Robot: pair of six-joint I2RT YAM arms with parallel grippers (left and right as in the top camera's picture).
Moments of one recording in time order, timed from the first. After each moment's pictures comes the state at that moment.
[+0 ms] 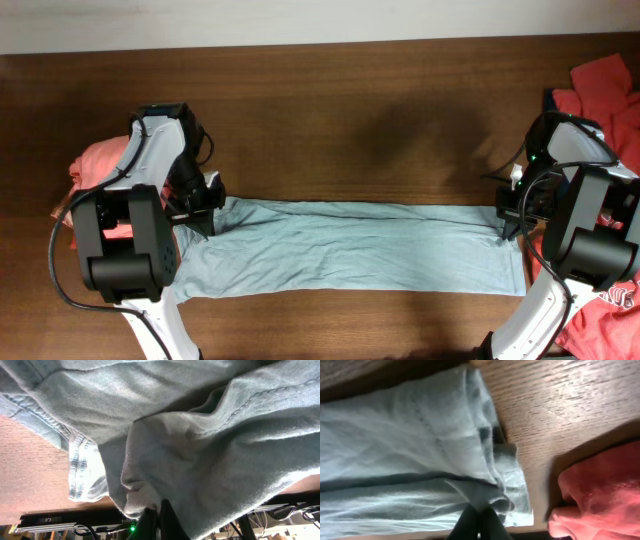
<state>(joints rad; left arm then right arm) 0.01 2.10 1.57 -1.55 0.13 -0.04 -0.36 2.13 1.47 -1.38 0.02 0.00</state>
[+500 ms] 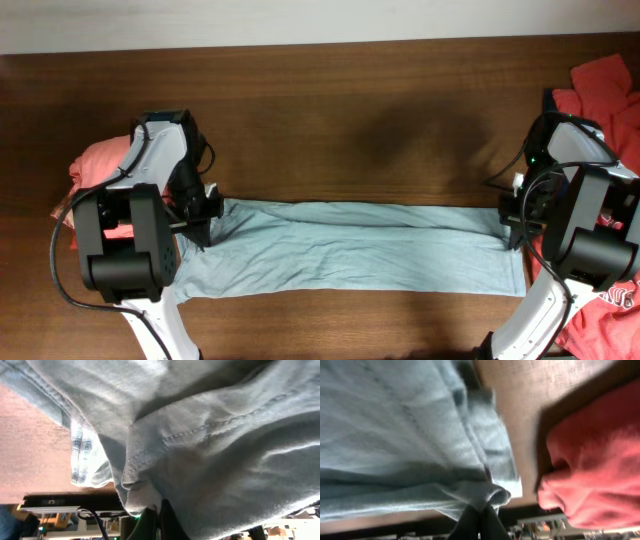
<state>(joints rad) 0.01 2.10 1.51 -1.58 0.08 -0.07 -0.36 2.13 1.47 -1.49 0.09 0.03</state>
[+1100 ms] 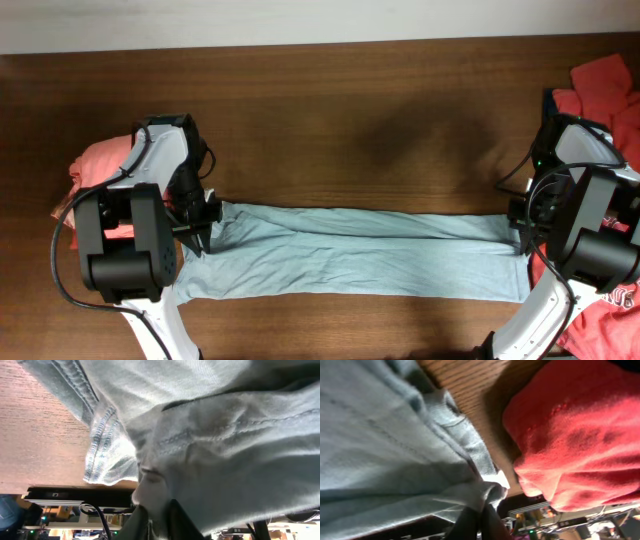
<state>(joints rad) 0.01 2.10 1.48 -1.58 0.05 -0.11 -0.39 2.13 1.47 -1.51 0.15 0.10</state>
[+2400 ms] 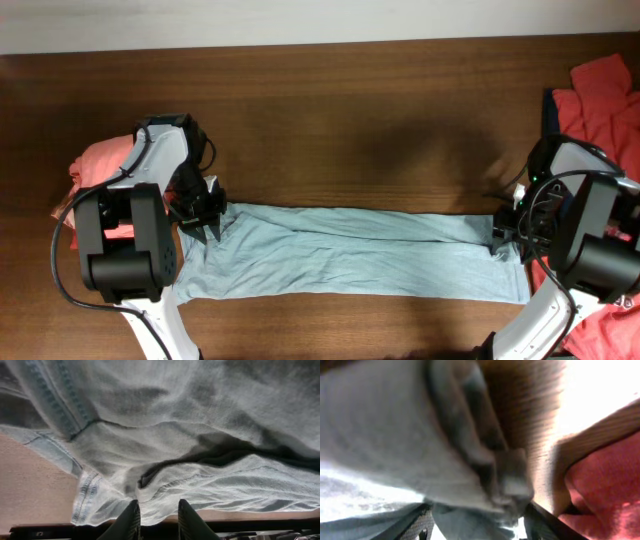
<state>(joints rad) 0.01 2.10 1.48 -1.43 0.10 -0.11 -0.40 2.06 1.28 -1.24 0.03 0.01</state>
